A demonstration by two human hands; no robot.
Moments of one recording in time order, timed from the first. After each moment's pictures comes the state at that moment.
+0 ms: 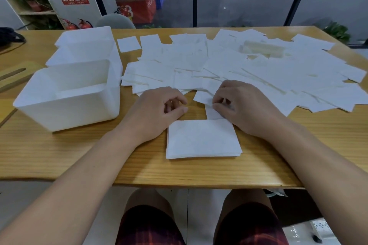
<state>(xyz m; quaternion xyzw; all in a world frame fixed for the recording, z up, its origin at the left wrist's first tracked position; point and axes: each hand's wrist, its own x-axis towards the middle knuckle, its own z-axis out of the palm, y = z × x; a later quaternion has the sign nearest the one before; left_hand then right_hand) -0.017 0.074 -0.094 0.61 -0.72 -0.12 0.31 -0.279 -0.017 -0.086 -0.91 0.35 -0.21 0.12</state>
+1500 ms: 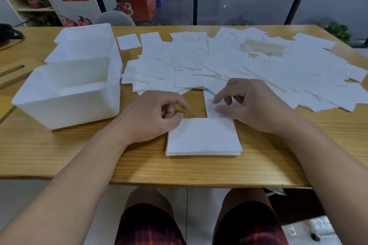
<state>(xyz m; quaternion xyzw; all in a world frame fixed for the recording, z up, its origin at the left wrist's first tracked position) -0.013 0.090 -0.077 0.58 -0.73 -0.23 0.29 -0.293 -0.015 -0.072 -0.89 0.34 -0.22 0.22</state>
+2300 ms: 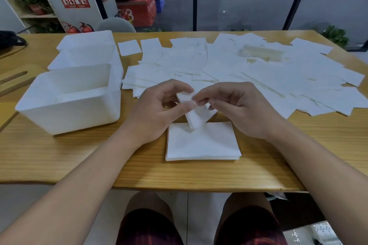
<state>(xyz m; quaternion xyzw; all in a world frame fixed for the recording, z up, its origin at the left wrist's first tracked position) -0.027 0.080 -0.080 0.52 -0.67 -0.27 0.46 -0.275 -0.004 -0.074 -0.84 0.21 -0.33 0.38</state>
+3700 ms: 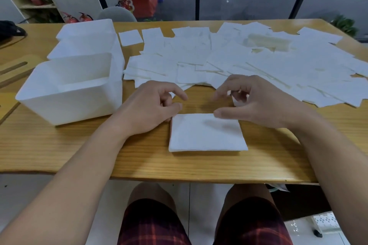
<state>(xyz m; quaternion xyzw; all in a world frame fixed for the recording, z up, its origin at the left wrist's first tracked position) -0.010 0.085 -0.076 0.62 -0.69 -0.23 0.31 -0.293 -0.001 -0.053 -0.86 0.33 -0.18 0.33</state>
